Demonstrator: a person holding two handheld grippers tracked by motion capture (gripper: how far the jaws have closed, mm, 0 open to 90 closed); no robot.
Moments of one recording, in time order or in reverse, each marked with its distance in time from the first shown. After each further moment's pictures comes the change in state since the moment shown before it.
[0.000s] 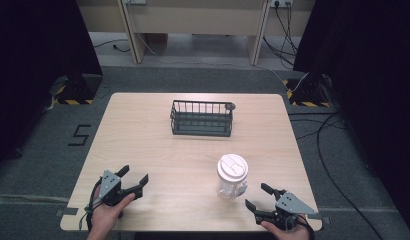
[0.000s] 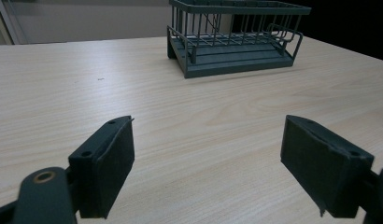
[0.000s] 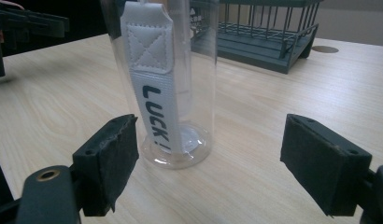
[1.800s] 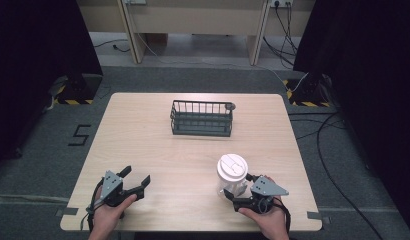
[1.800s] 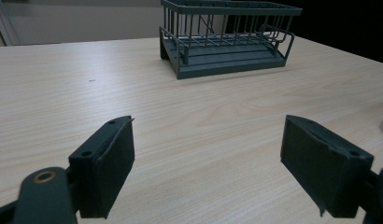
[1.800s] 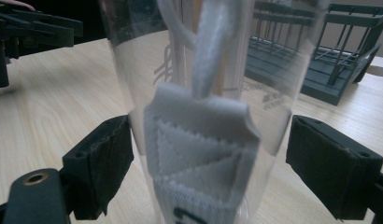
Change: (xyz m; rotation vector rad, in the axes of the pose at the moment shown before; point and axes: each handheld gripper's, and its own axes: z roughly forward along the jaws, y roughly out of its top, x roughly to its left) left arm -0.005 0.000 0.001 -0.004 -0.020 0.001; right arm 0.016 0.030 0.064 0.025 0.073 -0.049
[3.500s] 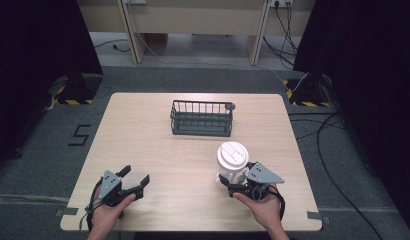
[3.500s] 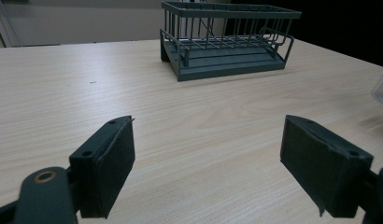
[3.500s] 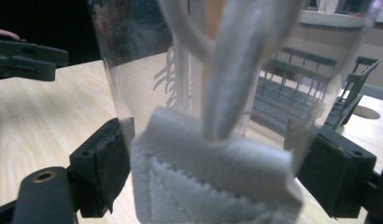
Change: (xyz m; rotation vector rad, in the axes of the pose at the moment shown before) left arm 0.002 0.001 -0.001 -0.008 -0.003 -0.005; right arm -0.008 0.034 0.018 -0.063 -0.031 -0.041
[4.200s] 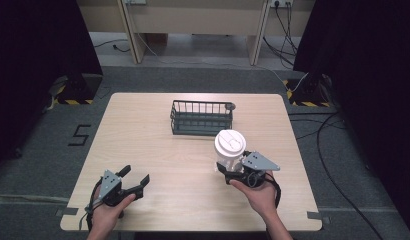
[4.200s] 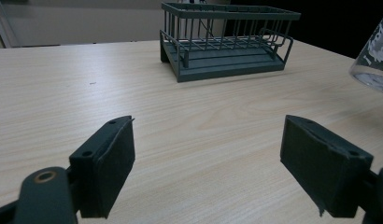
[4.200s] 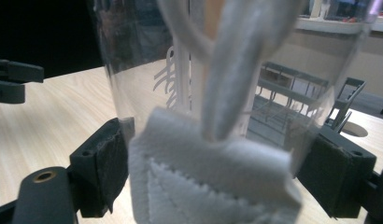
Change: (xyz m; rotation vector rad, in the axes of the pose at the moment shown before) left arm 0.000 0.001 0.000 -0.002 -0.002 -0.002; right arm -0.013 0.022 0.021 -0.009 -0.030 -0.006
